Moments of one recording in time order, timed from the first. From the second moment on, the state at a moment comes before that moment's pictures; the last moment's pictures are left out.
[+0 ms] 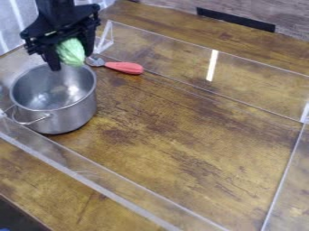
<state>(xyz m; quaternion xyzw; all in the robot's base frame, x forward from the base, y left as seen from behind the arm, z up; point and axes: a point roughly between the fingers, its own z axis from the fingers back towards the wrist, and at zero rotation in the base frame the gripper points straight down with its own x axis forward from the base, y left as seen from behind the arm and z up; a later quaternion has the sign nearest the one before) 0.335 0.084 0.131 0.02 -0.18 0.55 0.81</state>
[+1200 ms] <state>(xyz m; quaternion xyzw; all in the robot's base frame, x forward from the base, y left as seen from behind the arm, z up) 0.307 0.080 0.099 0.03 -0.18 0.56 0.81</state>
